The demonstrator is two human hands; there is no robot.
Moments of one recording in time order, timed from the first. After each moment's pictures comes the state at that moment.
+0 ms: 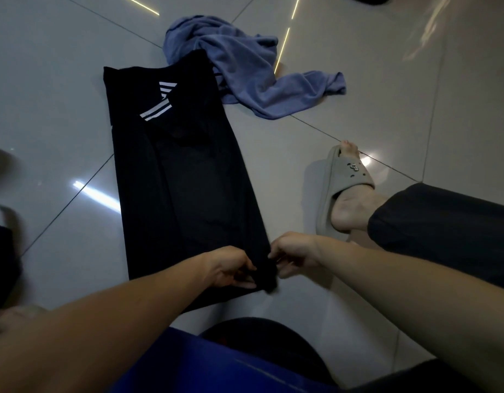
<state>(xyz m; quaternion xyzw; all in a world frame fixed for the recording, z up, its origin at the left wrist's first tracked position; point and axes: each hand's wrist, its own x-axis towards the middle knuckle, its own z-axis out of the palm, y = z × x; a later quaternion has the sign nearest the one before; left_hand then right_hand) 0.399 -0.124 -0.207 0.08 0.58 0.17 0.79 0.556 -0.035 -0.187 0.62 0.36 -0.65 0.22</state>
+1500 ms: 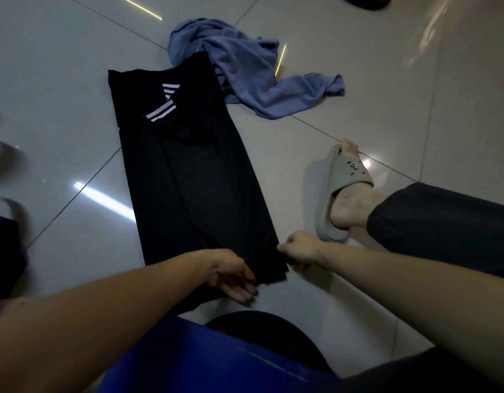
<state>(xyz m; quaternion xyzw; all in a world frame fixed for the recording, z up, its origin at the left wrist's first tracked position) 0.388 -0.140 -0.194 0.14 0.58 0.01 0.80 0.571 -0.047 -0.165 0.62 0.60 -0.45 0.23</state>
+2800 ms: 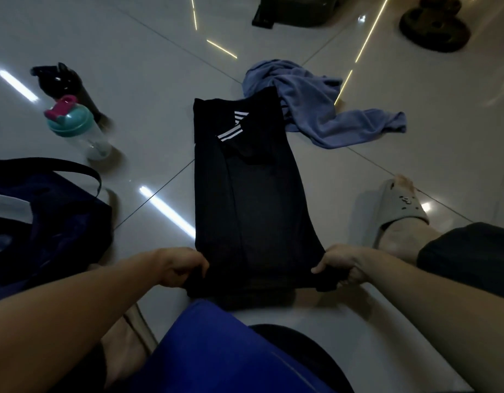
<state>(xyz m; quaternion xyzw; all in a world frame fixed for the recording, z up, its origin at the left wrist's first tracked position) 0.242 -0.219 -0.162 0.06 0.69 0.16 0.70 0.546 -0.024 -0.155 0.62 0.45 -0.58 0.28</state>
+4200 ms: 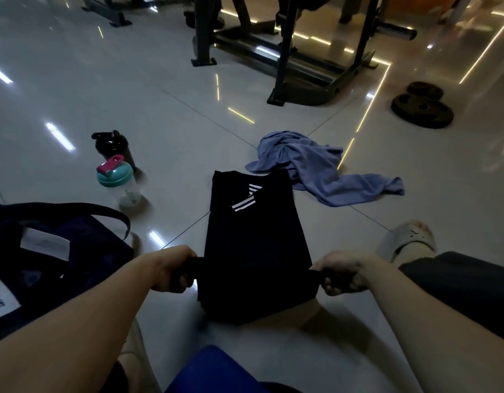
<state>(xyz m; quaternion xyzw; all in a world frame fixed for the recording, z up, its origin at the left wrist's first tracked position) 0.168 -0.201 -0.099 0.01 0.68 0.29 0.68 0.495 0.015 -0.058 0.52 0.47 -0.68 0.19</state>
